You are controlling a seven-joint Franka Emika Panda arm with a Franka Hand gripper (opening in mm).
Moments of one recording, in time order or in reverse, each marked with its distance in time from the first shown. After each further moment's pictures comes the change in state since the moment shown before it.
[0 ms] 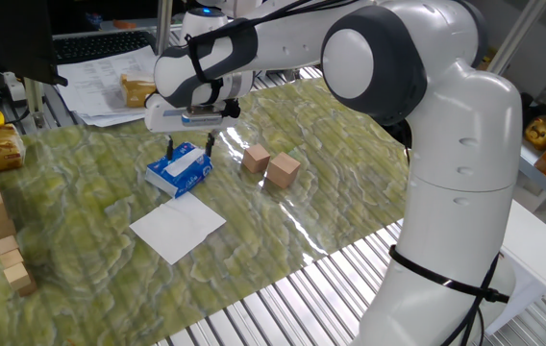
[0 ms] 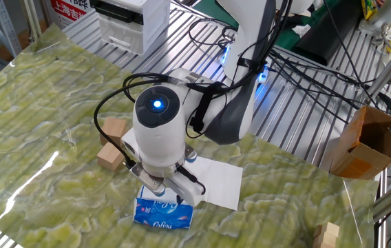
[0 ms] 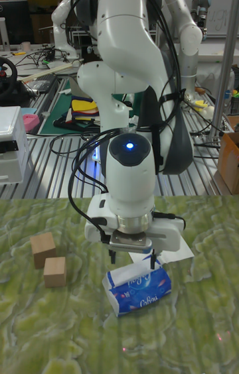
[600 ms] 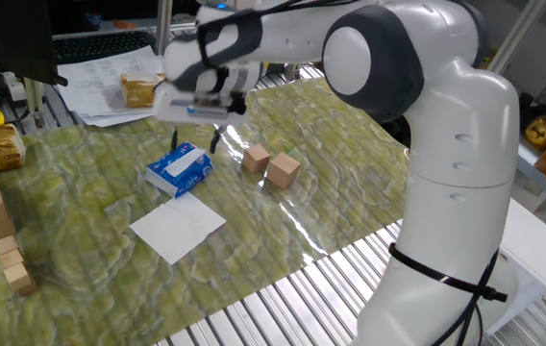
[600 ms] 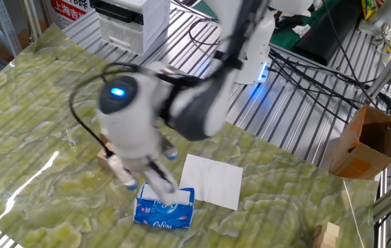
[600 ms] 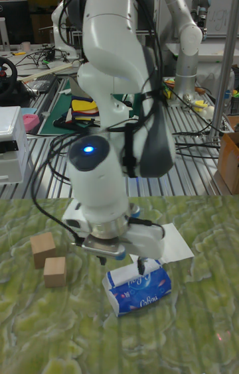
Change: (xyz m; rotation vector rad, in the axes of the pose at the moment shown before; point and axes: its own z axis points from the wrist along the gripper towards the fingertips) arm -0.022 -0.029 -0.013 -0.117 0.045 0.189
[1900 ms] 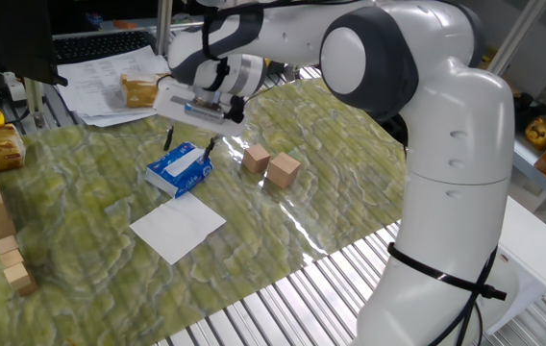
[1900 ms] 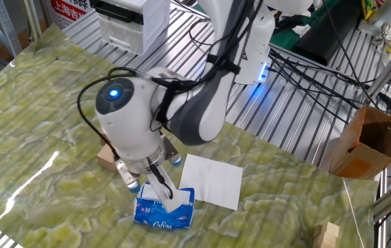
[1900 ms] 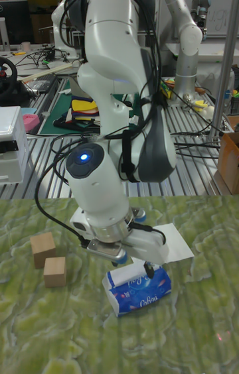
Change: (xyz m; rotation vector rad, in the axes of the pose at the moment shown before) arm 0.012 0.017 0.021 -0.103 0.026 0.129
